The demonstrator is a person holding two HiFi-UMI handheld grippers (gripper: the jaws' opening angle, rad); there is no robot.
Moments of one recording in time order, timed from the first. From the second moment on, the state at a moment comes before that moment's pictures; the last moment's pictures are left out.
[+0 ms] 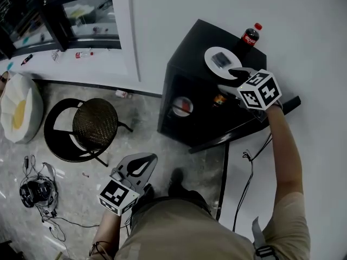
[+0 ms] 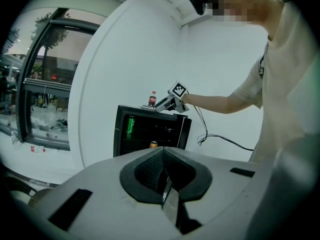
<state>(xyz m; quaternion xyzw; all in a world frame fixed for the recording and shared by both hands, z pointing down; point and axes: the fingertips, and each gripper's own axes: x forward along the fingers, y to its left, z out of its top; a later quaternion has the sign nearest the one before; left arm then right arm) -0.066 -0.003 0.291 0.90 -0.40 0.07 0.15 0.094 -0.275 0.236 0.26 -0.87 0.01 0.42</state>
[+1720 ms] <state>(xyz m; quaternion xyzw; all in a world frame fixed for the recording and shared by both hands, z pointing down) -0.016 -0.037 0.270 0.93 -0.35 0.08 0.12 0.094 -0.268 0.239 0.23 -0.89 0.08 0.39</state>
